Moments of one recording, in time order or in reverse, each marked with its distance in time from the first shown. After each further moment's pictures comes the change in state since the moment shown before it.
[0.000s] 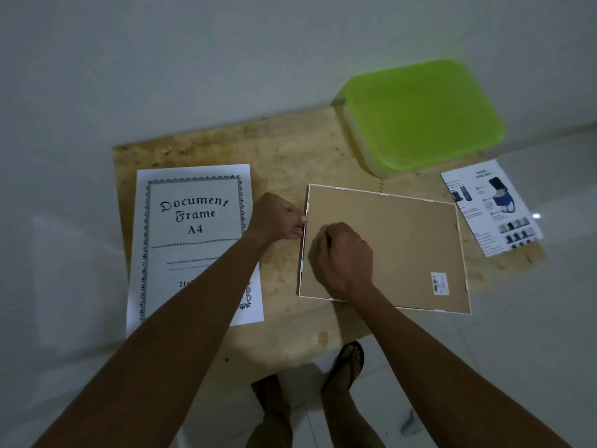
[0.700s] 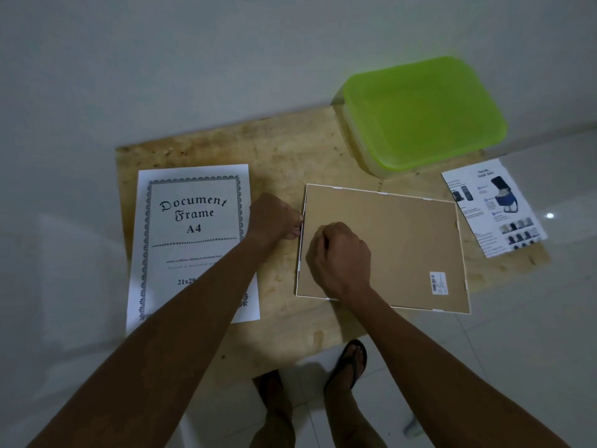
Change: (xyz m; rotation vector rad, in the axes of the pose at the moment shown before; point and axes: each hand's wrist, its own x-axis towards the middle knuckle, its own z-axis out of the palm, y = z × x) left_hand 0.003 0.000 0.006 0.076 0.084 -0.030; right_hand -0.001 0.004 0.000 0.034 0.055 -0.063
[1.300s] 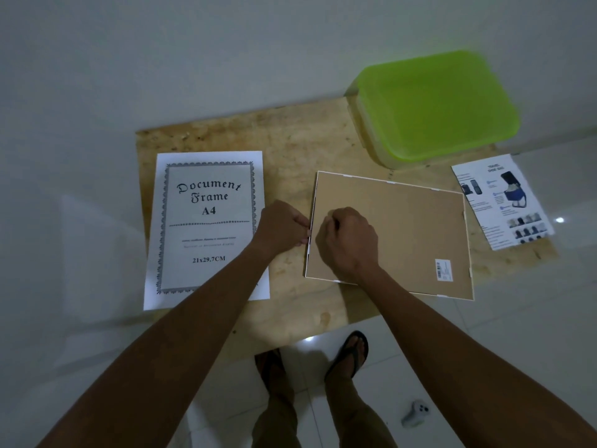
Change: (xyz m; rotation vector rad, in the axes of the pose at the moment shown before) left_hand -0.041 -0.028 -0.008 0.093 -0.074 0.095; right_hand 0.005 -0.003 -0.008 0.032 -0.078 0.048
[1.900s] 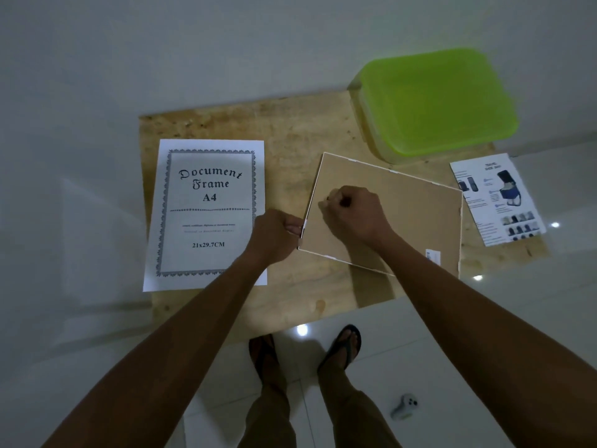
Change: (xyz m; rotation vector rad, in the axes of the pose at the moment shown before) left_hand -0.036 -0.016 0.008 0.142 0.104 0.058; right_hand 0.031 0.008 -0.032 0.159 -0.184 0.018
